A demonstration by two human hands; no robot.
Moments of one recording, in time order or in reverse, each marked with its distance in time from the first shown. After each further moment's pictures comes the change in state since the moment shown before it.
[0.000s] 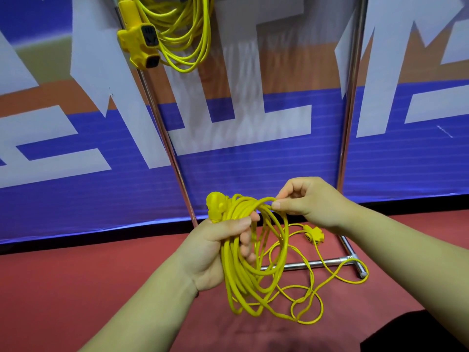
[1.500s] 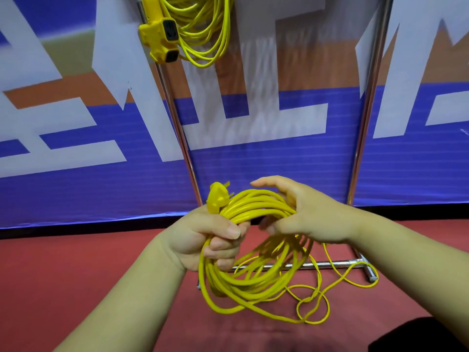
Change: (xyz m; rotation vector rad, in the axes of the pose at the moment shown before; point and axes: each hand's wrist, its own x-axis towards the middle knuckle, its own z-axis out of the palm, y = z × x) left_hand -0.013 0.034 -0.030 0.073 -0.425 -0.206; right_hand -0.016 -0.034 0.032 -0.036 -0.386 -0.115
